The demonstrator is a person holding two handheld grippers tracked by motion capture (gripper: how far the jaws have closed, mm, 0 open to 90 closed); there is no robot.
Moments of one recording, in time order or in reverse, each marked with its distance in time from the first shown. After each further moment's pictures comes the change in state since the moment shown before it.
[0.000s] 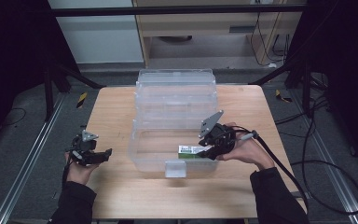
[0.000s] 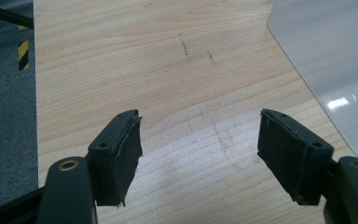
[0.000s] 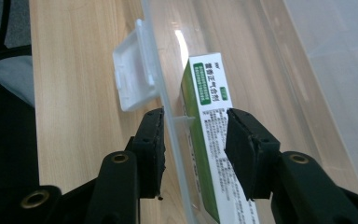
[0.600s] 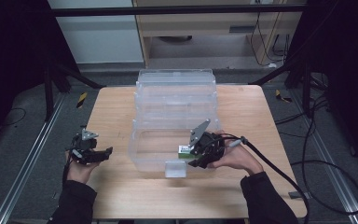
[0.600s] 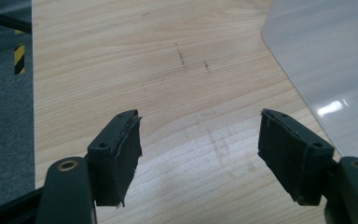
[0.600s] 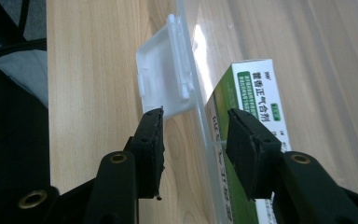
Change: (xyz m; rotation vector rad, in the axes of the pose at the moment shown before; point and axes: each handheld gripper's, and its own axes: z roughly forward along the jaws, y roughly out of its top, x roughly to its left) left arm 0.000 0.005 -0.002 -0.021 -0.017 -0.003; right arm 0.013 0.007 0.033 0.028 0.070 -0.031
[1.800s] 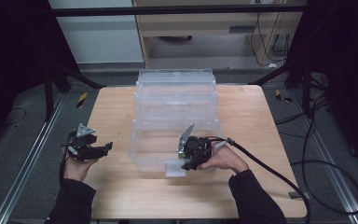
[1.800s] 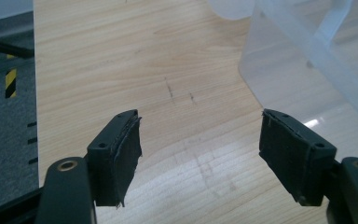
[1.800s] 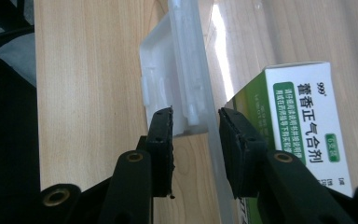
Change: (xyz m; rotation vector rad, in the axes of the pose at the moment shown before) left arm 0.001 0.016 -0.021 -0.091 -0.054 0.016; right arm -0.006 0.010 0.043 0.093 0.077 0.017
